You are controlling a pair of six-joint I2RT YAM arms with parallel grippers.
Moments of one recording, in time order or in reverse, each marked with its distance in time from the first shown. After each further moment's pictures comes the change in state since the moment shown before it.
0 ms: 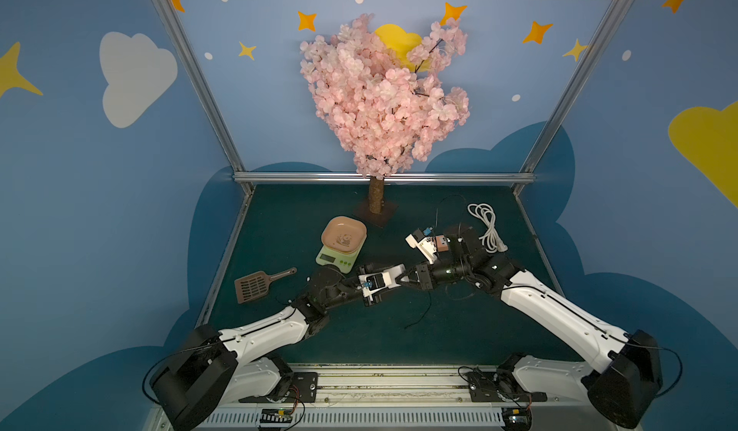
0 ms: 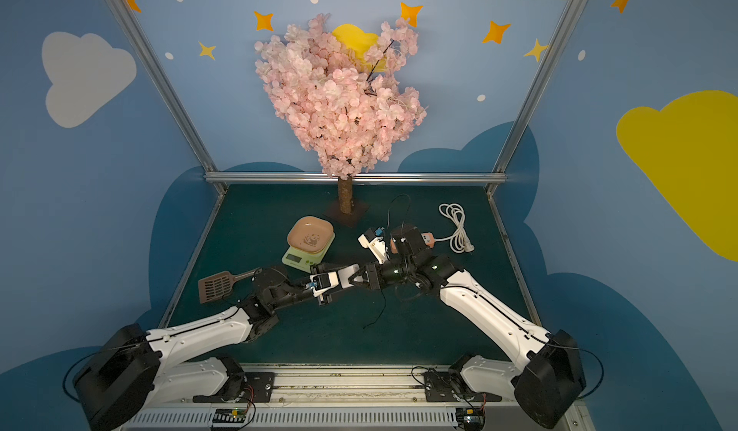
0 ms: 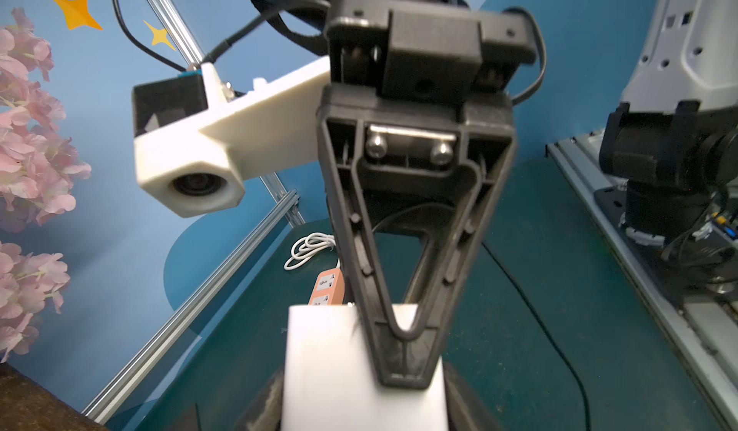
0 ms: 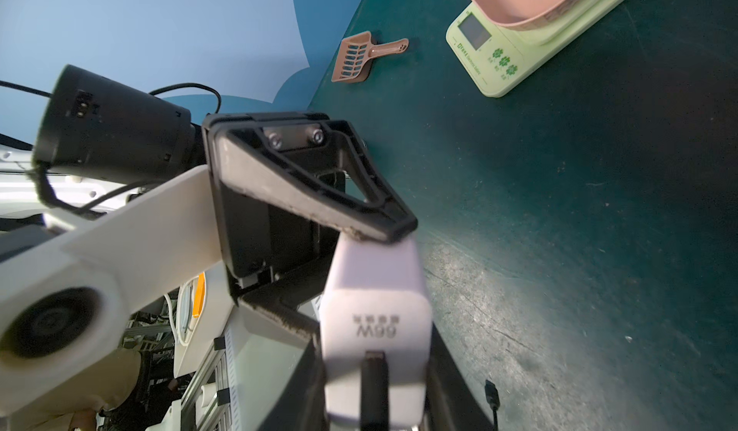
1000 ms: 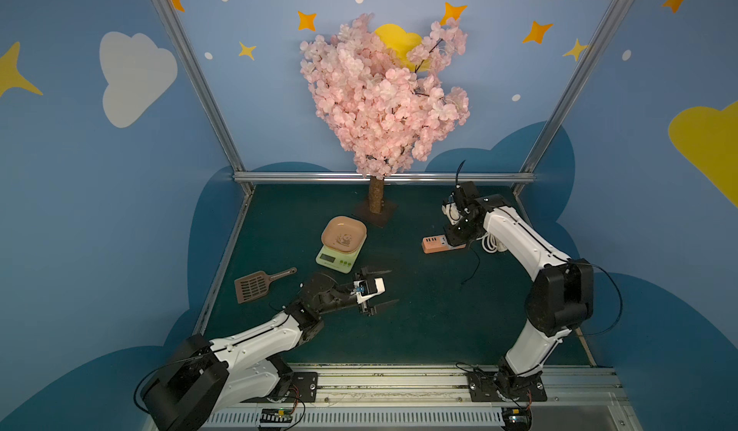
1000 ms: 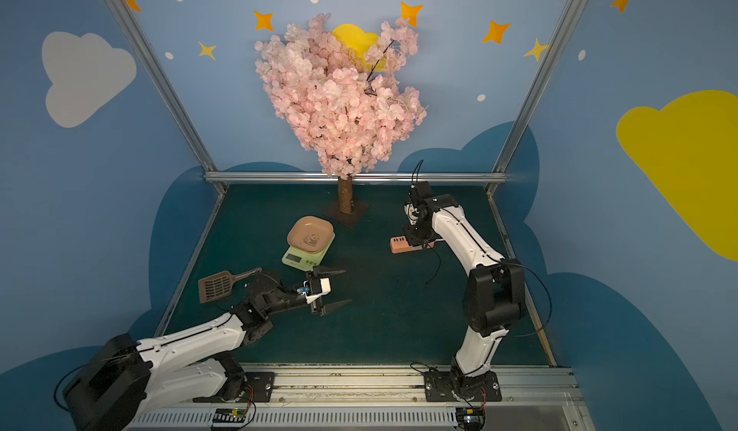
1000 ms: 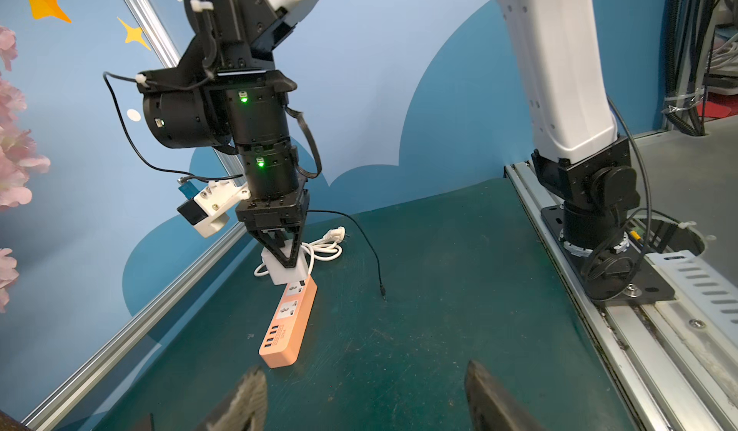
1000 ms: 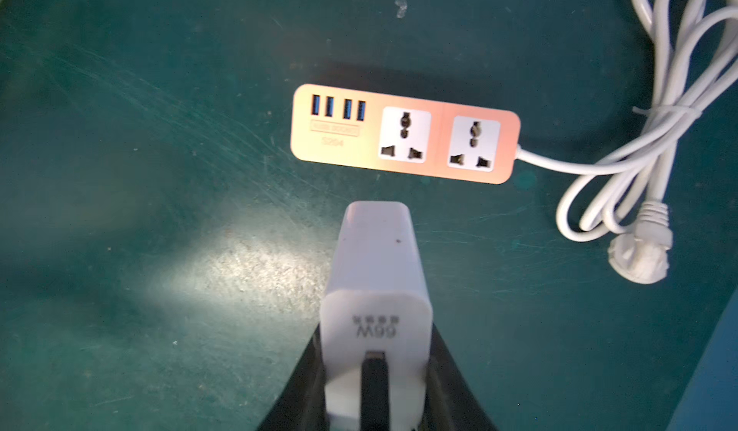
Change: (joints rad) left arm 0.013 -0.074 -0.066 -0.010 0.093 -0.065; right arm -0.360 0.584 0.628 -0.596 0.740 -0.444
